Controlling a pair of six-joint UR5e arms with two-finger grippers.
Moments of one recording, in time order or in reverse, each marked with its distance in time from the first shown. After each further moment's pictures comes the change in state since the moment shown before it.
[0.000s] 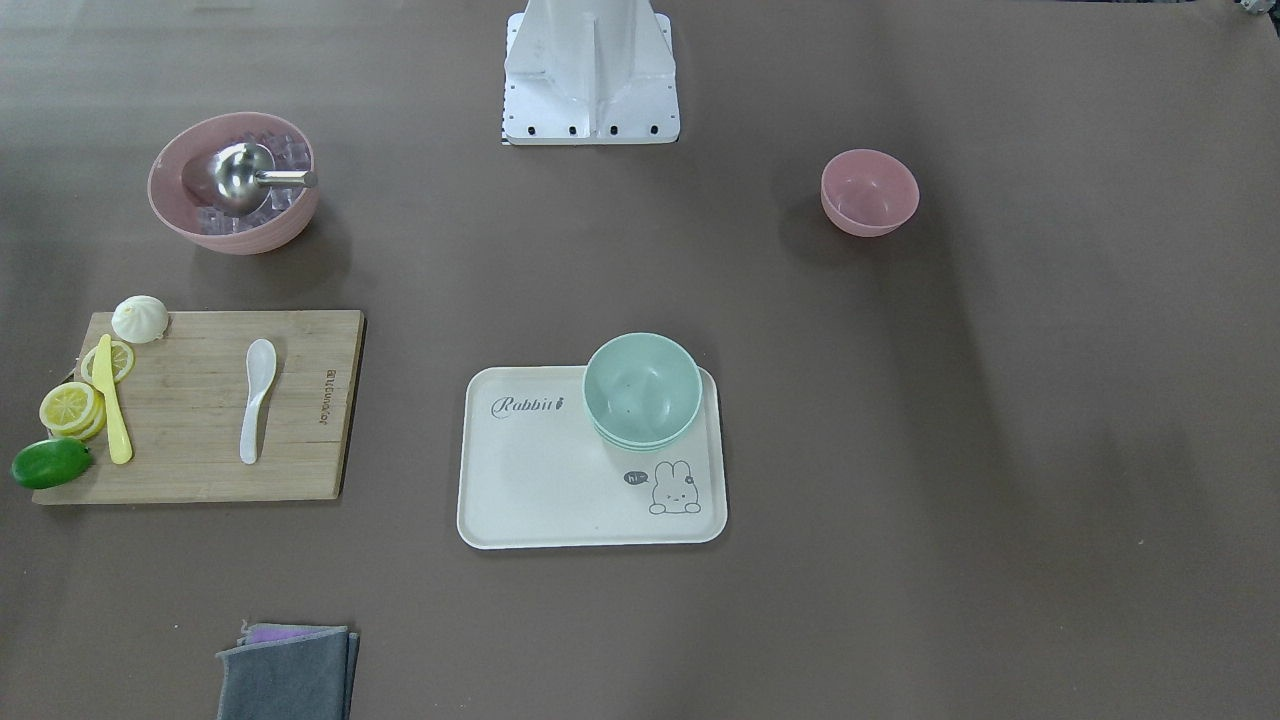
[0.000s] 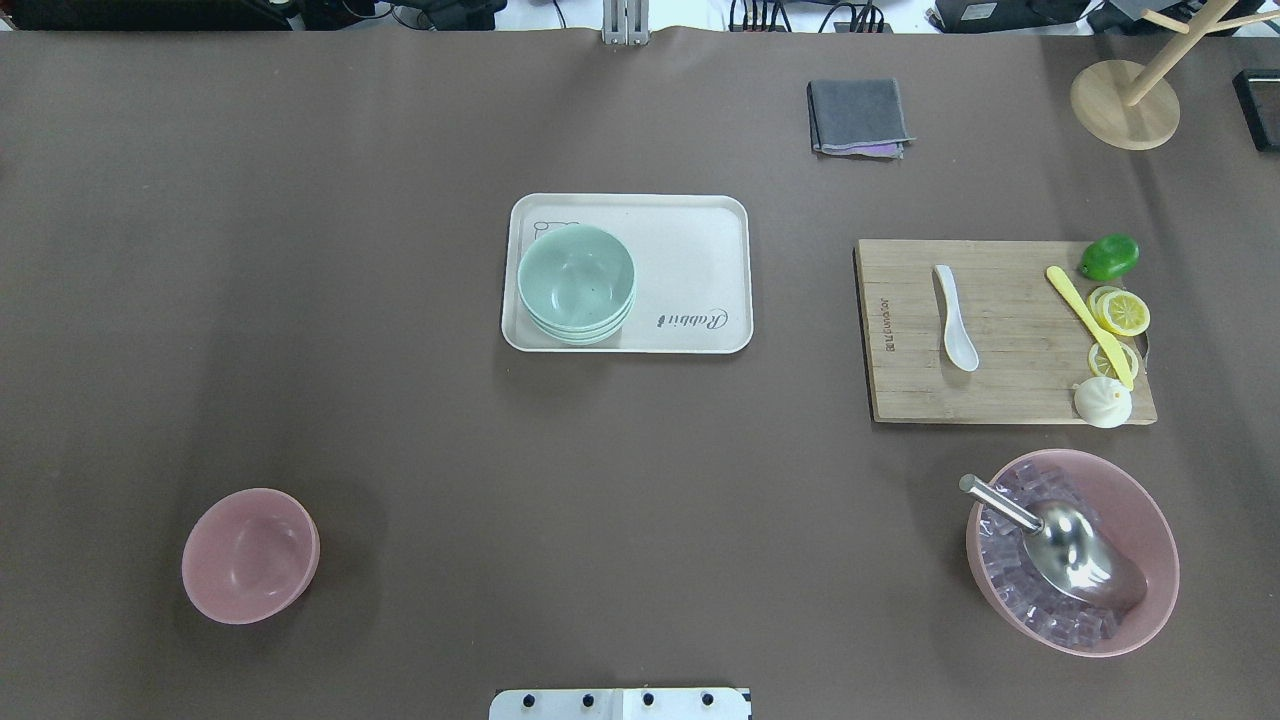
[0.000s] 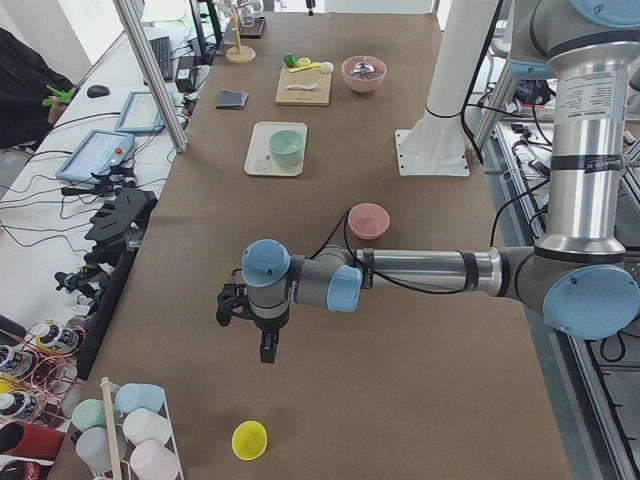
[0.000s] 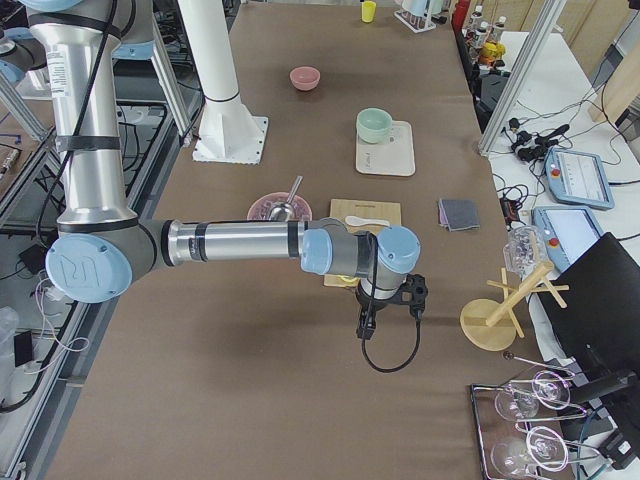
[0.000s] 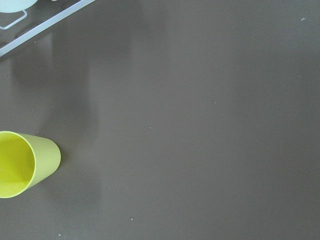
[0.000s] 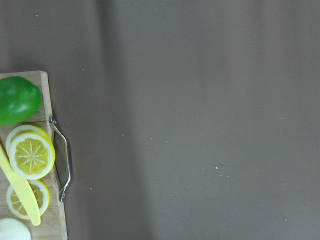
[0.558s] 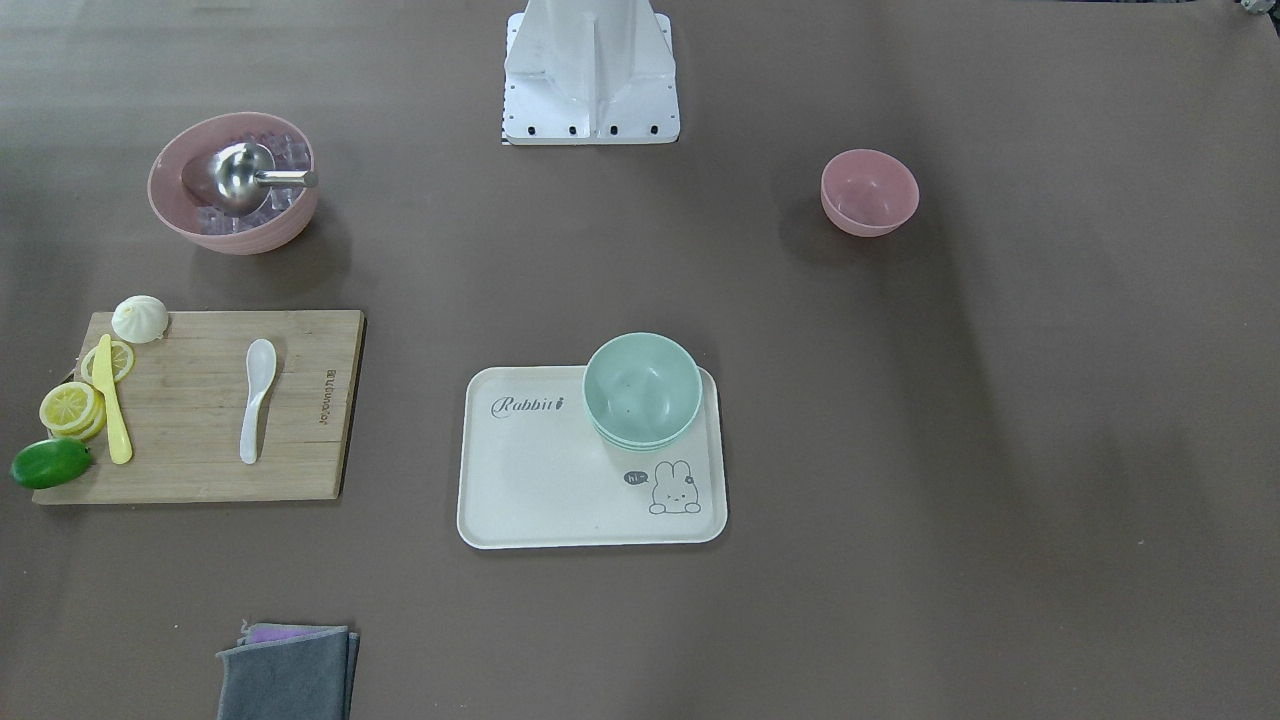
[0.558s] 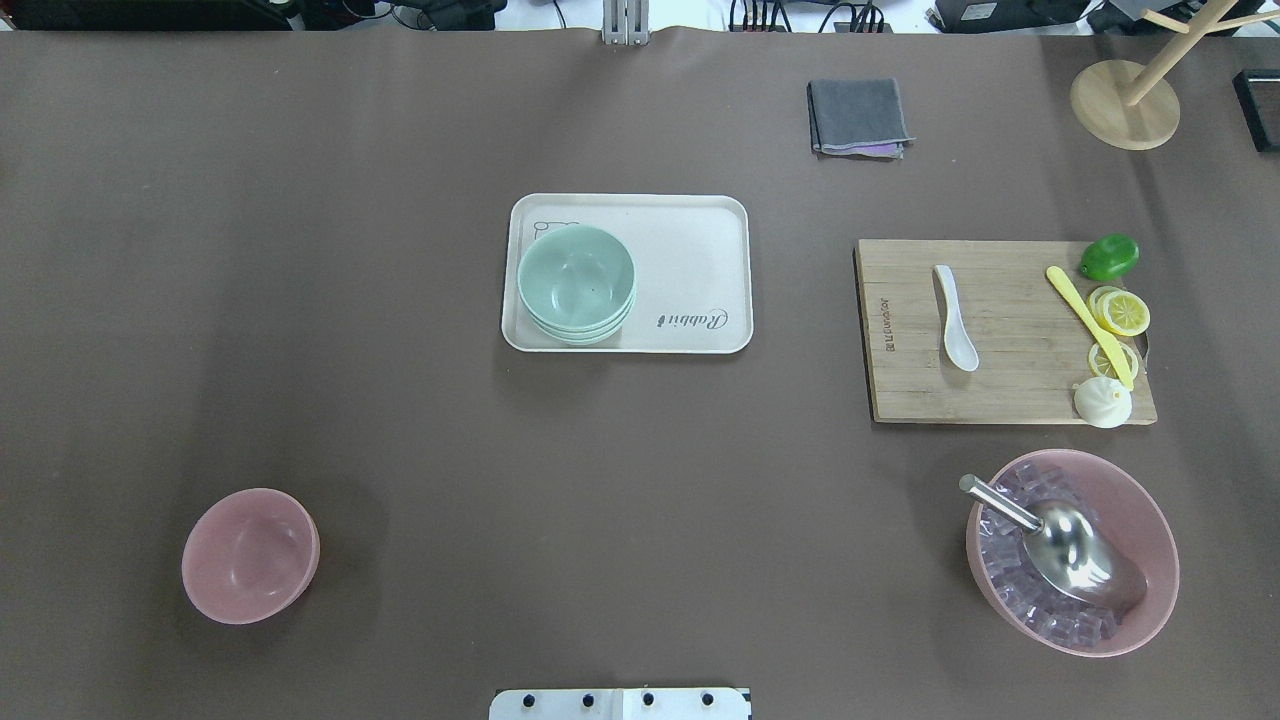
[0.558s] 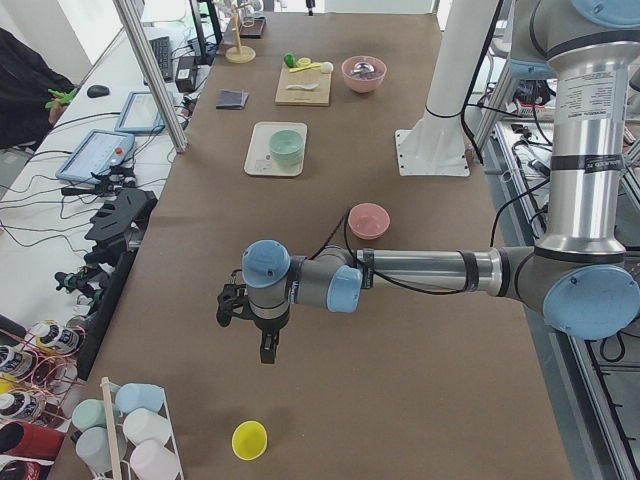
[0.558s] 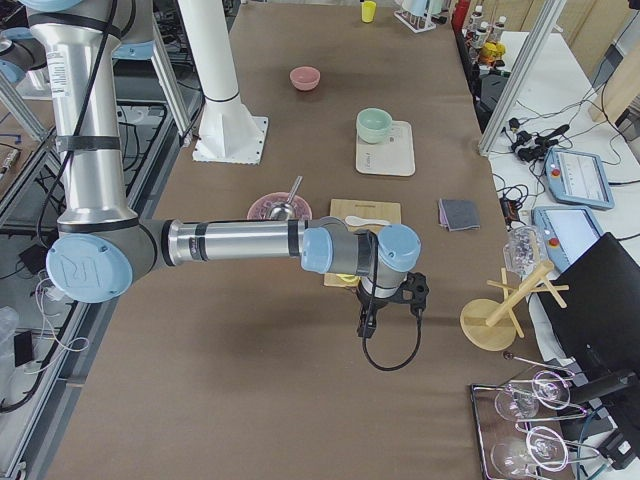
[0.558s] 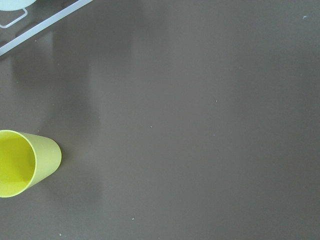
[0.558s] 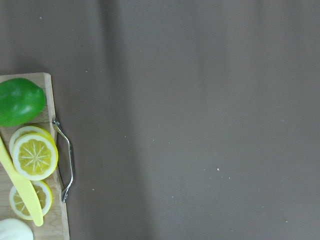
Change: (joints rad) left arm 0.001 0.000 0.000 -0.003 0.001 0.001; right arm 0.000 0.002 0.006 0.001 0.000 0.001
